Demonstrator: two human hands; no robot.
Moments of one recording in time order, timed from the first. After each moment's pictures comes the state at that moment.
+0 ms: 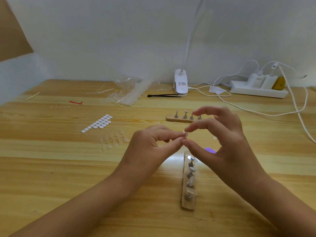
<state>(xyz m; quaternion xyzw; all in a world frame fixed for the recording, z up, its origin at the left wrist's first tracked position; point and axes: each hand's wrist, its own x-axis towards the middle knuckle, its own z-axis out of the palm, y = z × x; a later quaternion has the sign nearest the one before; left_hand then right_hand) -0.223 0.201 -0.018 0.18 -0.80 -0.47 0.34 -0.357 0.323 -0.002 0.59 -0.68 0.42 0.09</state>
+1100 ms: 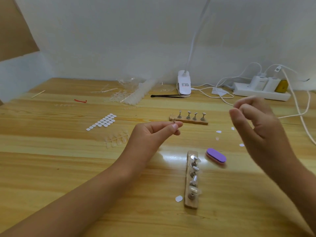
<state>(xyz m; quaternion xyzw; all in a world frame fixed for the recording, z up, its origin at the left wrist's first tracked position) -0.223 0.191 -0.014 0.23 -0.69 -0.62 0.30 -0.397 0.336 0.017 0.53 -0.72 0.43 0.11</state>
